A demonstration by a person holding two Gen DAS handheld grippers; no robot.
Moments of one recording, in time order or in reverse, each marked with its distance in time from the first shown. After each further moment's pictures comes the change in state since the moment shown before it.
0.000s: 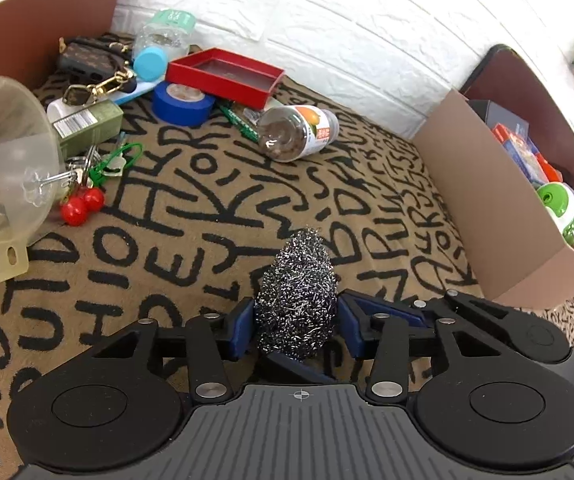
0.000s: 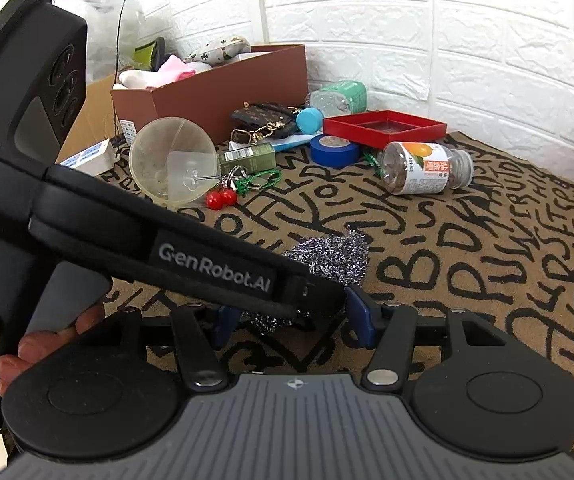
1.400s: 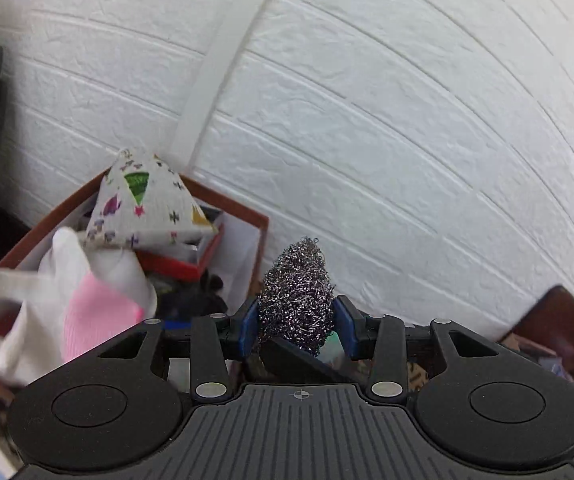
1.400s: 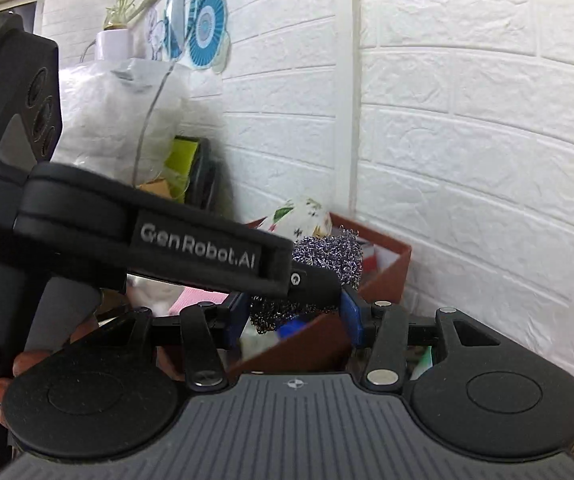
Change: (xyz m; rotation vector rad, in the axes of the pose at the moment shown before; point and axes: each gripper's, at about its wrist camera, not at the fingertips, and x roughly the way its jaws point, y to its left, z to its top) left arm -0.110 0.156 0.221 -0.107 -0.351 0.056; right arm 0.110 0.083 0.226 -0.159 -0.237 0.084
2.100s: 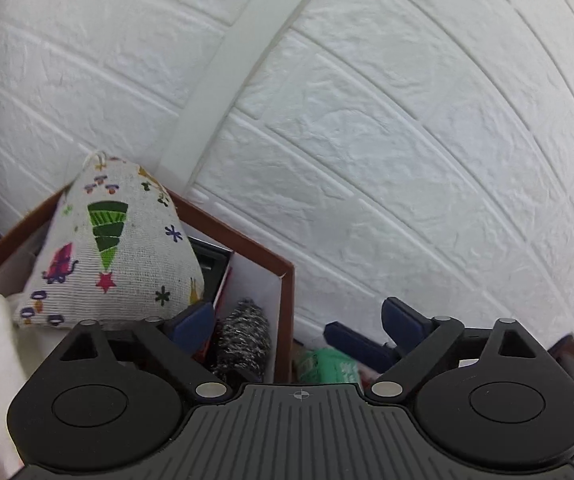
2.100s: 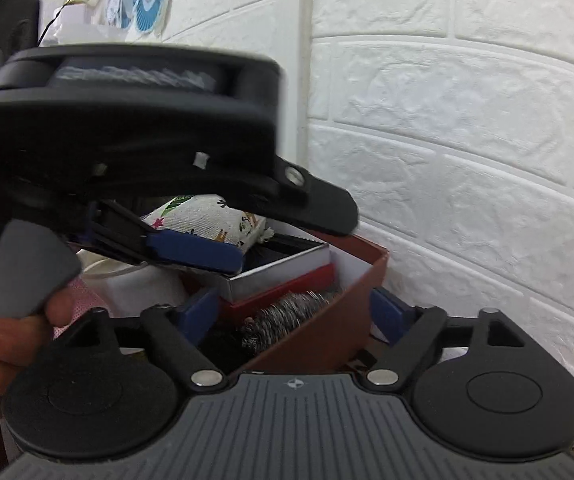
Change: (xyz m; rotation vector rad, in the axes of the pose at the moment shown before) left arm 0.074 0.032 0.036 -0.029 -0.001 -0.043; right arm 0.110 -0.056 -0.004 0.014 0.044 -0.061
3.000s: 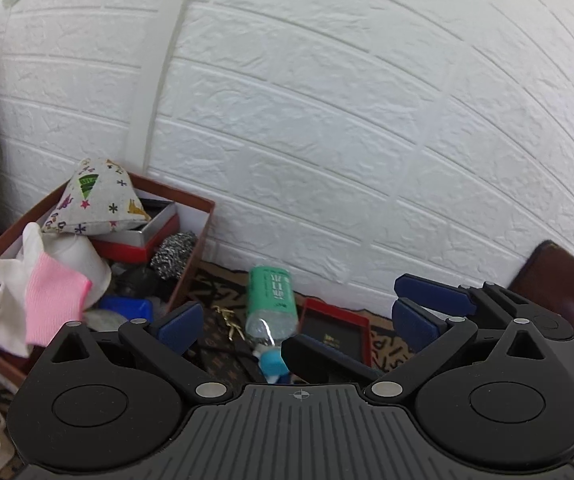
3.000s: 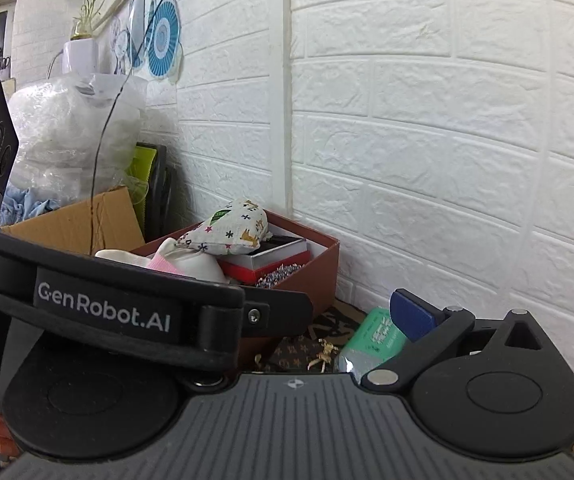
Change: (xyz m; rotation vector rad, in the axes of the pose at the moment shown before) left arm -0.094 -0.128 -0.092 0.175 -0.016 0.094; right arm -0.171 0.000 -0.006 0.030 -0.032 -0.025
